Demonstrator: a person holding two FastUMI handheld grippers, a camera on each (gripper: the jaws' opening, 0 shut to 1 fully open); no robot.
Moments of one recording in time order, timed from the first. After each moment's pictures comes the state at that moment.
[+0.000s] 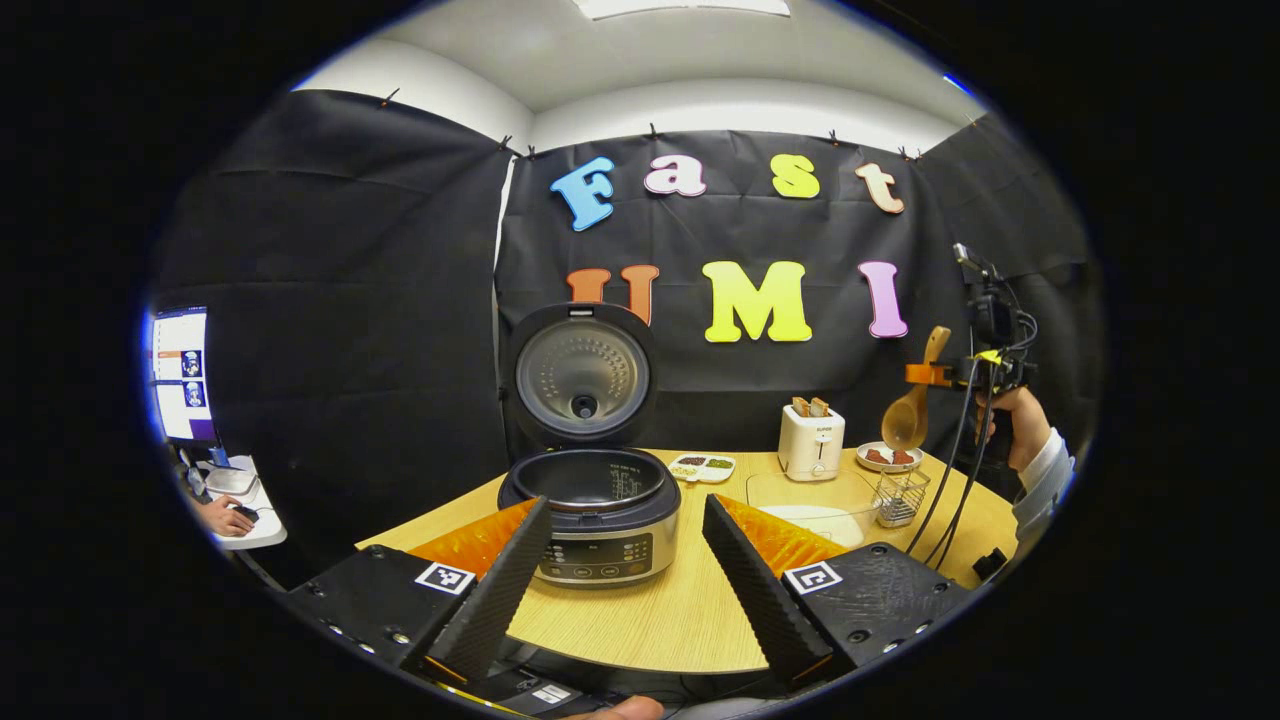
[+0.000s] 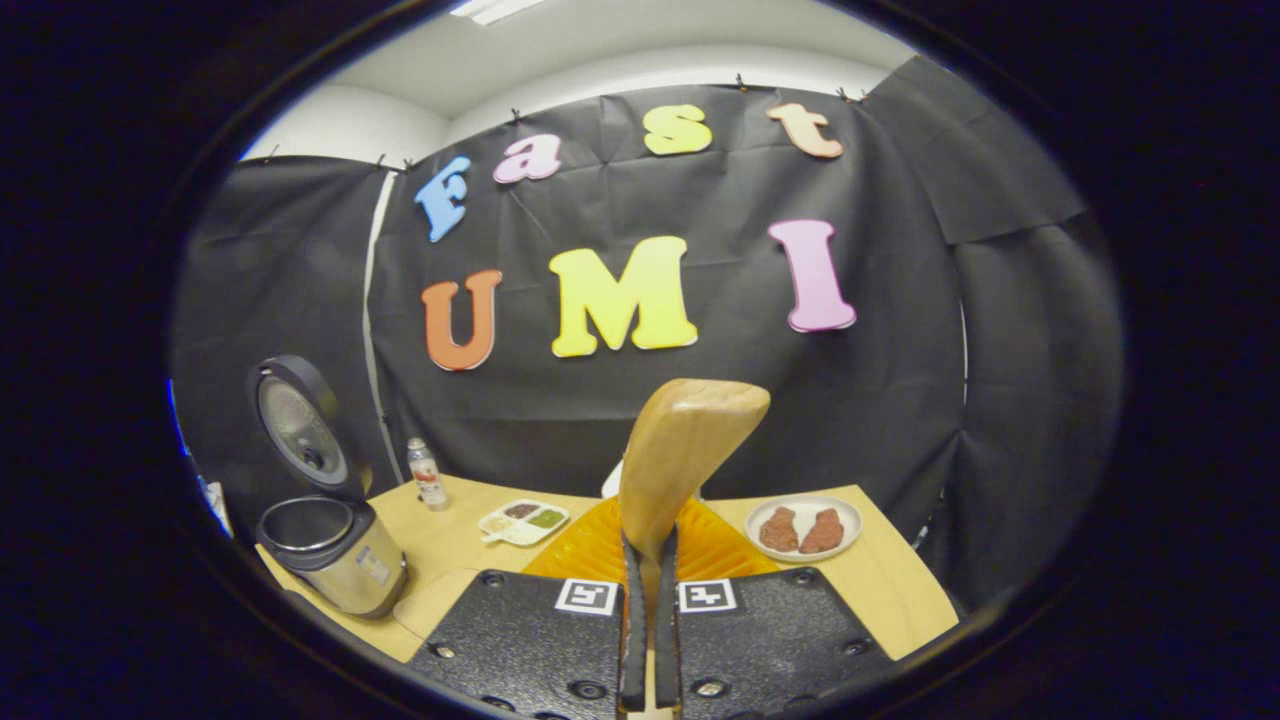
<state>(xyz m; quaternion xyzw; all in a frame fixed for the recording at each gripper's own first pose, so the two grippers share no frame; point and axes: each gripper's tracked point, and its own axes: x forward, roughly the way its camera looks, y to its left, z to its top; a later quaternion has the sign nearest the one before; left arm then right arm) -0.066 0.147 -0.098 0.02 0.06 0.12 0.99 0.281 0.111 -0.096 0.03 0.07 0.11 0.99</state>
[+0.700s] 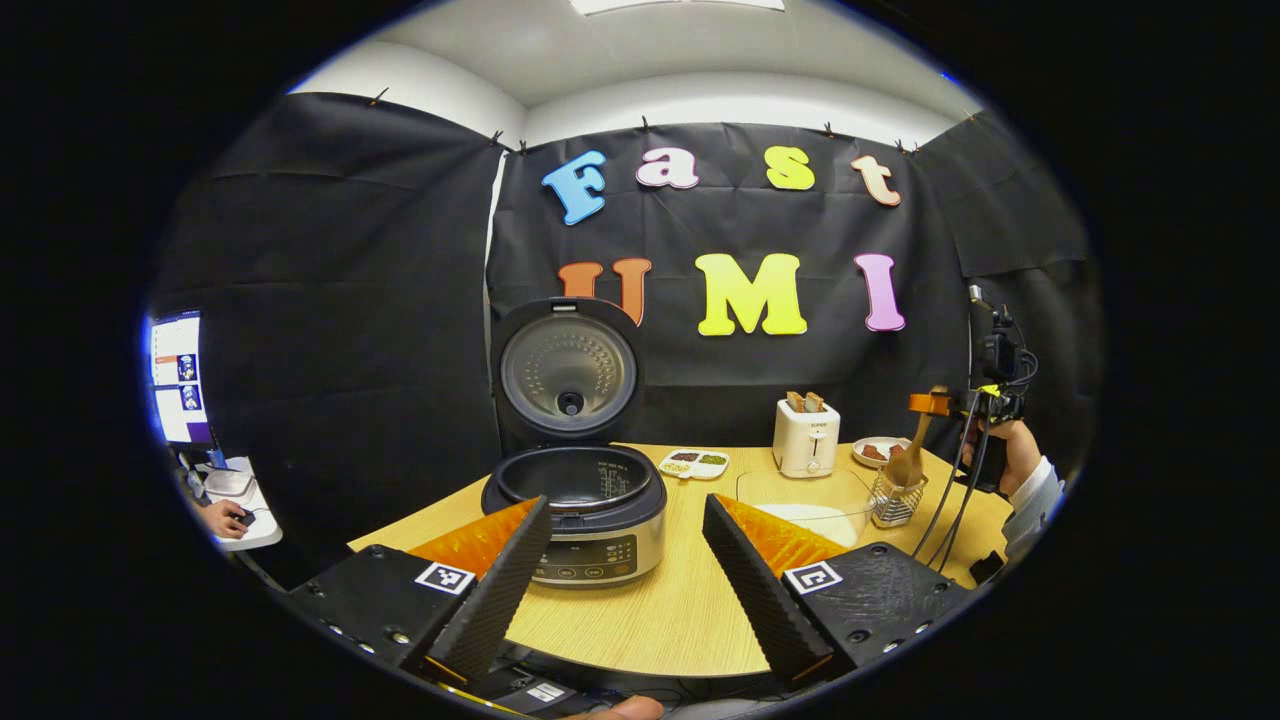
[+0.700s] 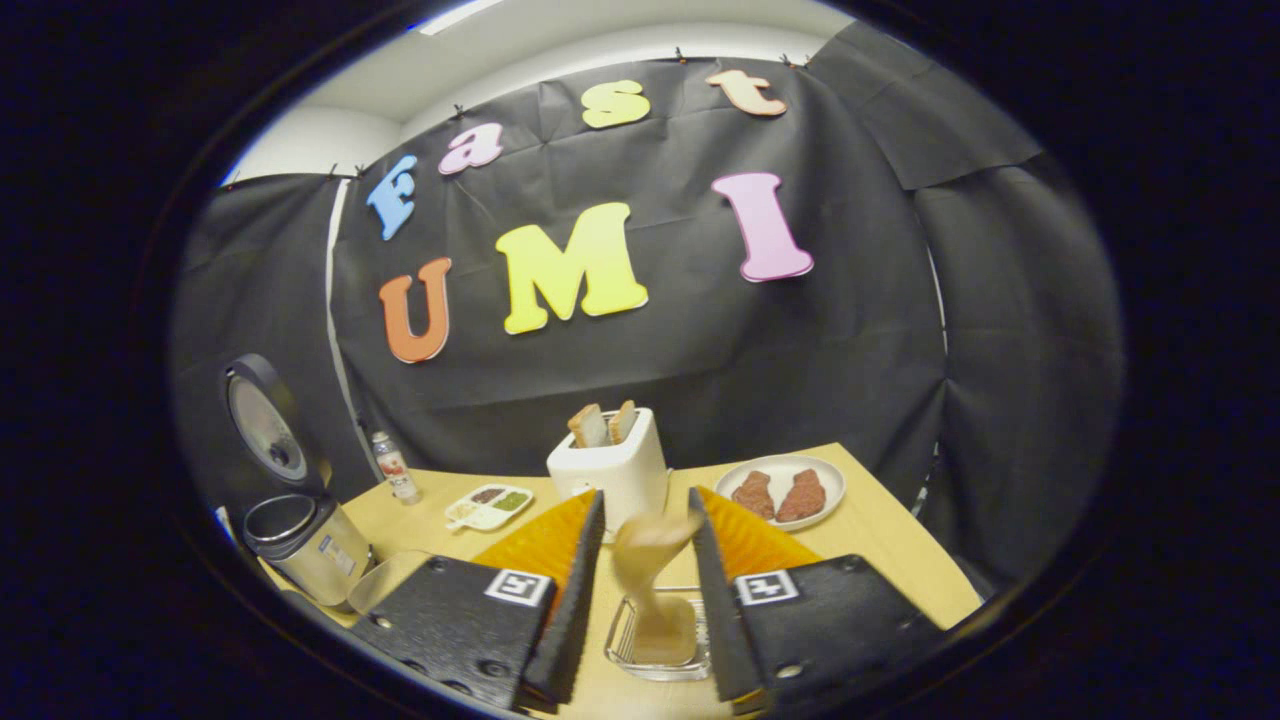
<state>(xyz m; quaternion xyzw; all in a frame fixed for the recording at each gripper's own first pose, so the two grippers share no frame) -0.062 0.138 -0.087 0.03 0.07 0.11 0.99 0.310 0.060 -0.140 0.07 0.09 0.07 0.99</state>
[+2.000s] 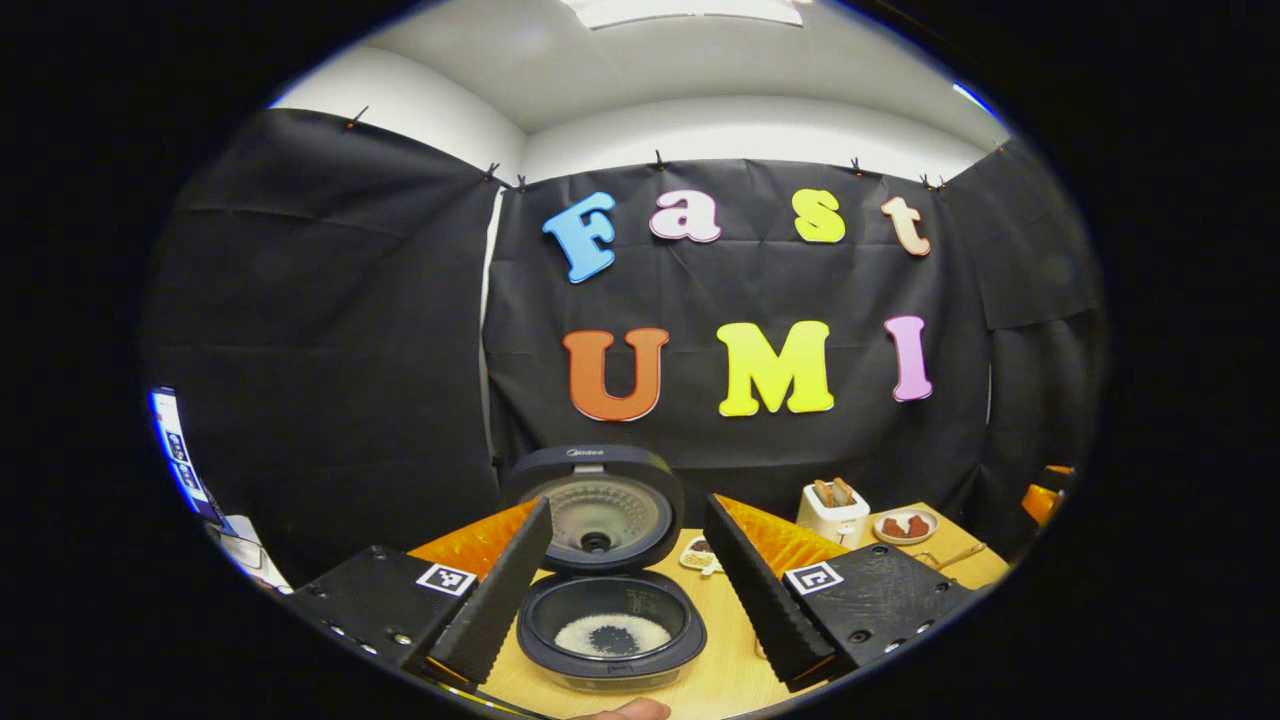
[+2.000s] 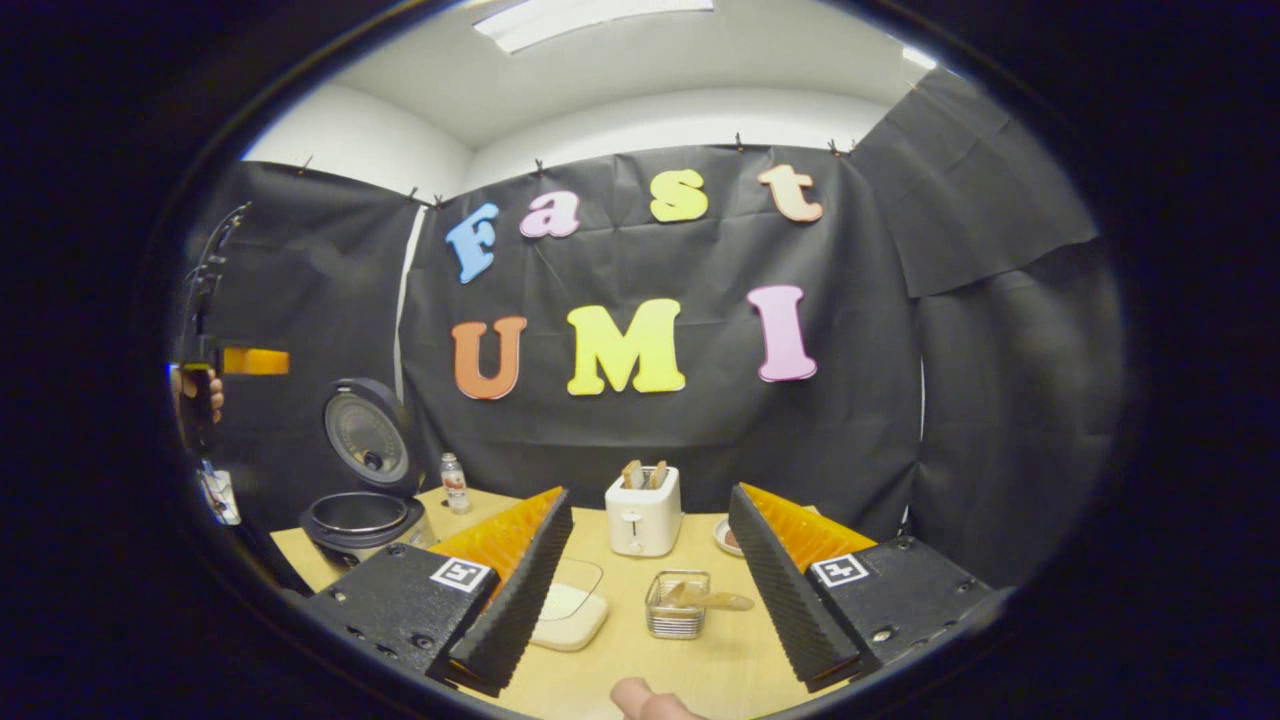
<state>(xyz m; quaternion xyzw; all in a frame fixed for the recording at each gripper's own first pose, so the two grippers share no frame) 0.070 0.199 0.091 0.01 0.02 0.08 1.00 0.110 0.080 -0.037 0.01 -0.01 0.13 0.99</state>
